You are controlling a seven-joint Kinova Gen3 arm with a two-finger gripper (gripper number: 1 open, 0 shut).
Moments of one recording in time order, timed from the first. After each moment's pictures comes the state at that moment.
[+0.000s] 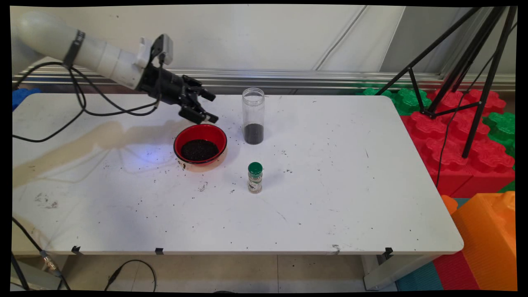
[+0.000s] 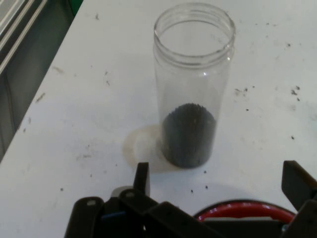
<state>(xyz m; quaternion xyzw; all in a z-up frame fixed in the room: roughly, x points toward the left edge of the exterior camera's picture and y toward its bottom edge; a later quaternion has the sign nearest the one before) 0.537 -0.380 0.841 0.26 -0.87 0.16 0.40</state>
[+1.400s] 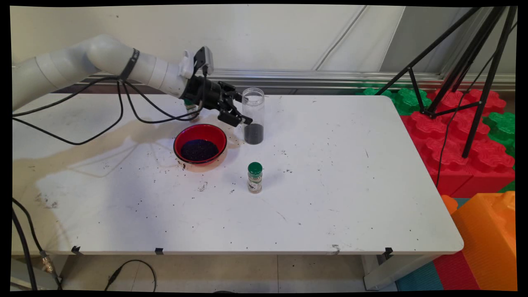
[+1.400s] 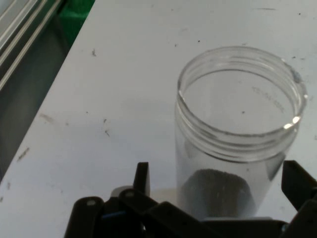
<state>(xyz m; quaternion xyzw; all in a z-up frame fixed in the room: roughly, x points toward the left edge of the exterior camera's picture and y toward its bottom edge) 0.482 -0.443 0.790 0.24 -0.85 0.16 0.43</state>
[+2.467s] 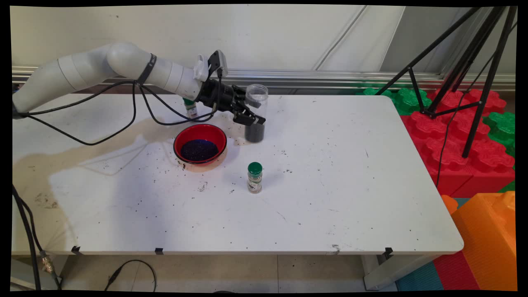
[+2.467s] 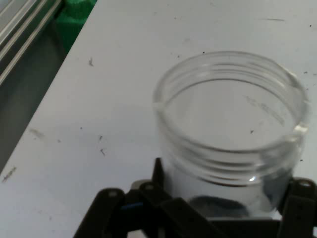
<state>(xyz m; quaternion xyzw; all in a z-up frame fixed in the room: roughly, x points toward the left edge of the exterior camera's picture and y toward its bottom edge) 0.458 -0.465 0.773 0.25 -0.85 0.16 0.44</state>
